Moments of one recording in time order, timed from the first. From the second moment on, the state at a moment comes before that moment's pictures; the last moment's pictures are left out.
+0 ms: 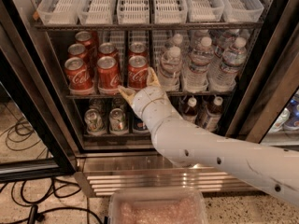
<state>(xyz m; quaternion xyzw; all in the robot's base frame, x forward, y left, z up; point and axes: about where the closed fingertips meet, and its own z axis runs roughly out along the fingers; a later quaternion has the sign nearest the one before) 0.615 0.026 0.848 -0.26 0.68 0.01 0.68</state>
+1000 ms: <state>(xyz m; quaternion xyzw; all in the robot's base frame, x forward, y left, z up) 0.640 0.017 0.846 -0.25 0.68 -0.04 0.69</state>
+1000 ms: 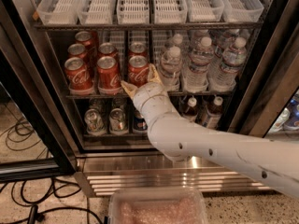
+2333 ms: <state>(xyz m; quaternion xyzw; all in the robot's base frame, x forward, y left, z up) 0.656 0.013 0.850 -0.24 0.68 -0.04 0.70</state>
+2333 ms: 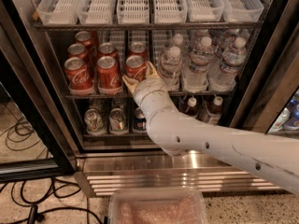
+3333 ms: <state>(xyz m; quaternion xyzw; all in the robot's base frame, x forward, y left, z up) 0.644 0.015 0.883 -0.25 0.66 -0.02 0.71</state>
